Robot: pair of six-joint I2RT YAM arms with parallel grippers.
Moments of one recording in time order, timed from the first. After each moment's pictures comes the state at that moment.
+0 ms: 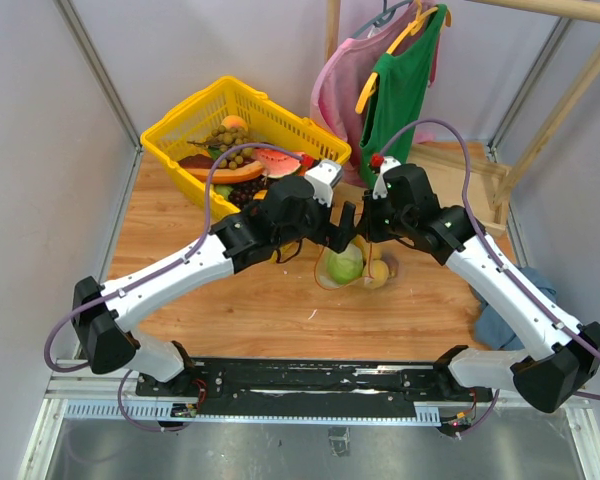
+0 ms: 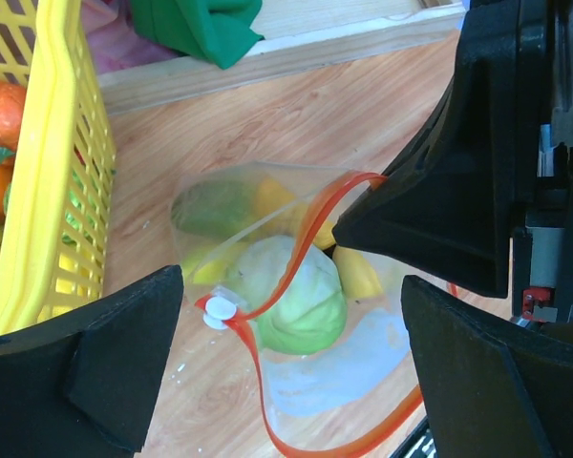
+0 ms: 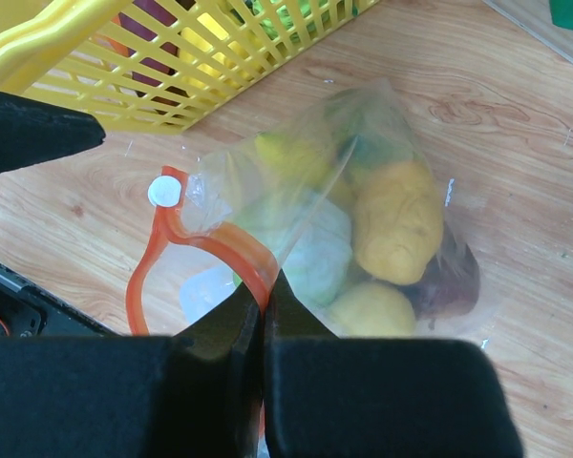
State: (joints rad) left arm -0.94 1.43 1.34 -0.31 -0.13 -0.26; right arm 0.61 1.24 1.28 -0.73 -0.02 0.33
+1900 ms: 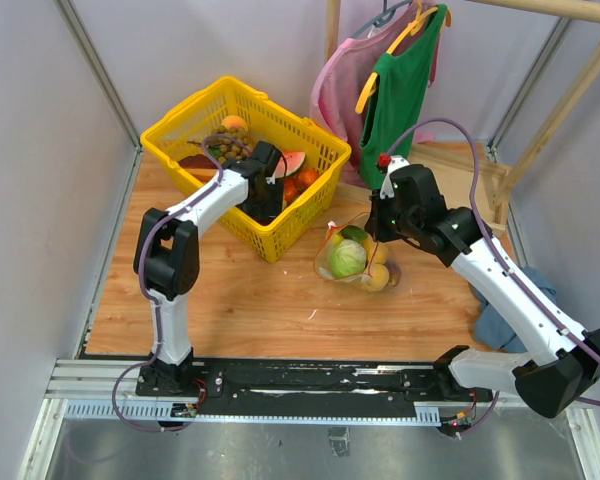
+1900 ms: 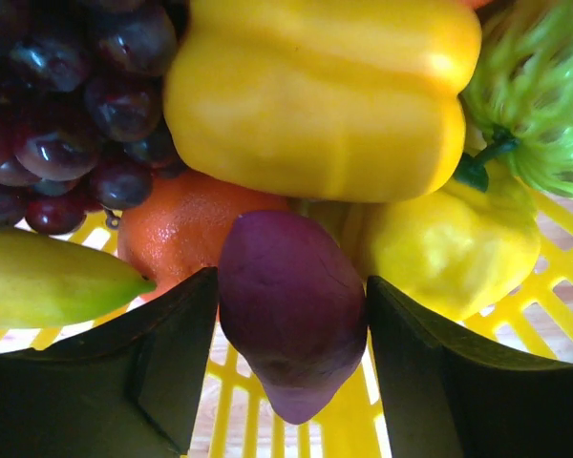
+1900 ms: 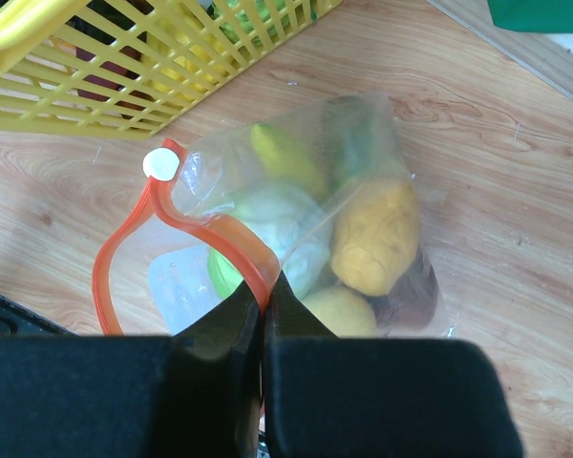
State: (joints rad) left arm -0.43 1.99 1.65 -0.85 -0.13 -0.36; right arm 0.58 1.21 1.27 -0.75 0.04 0.30
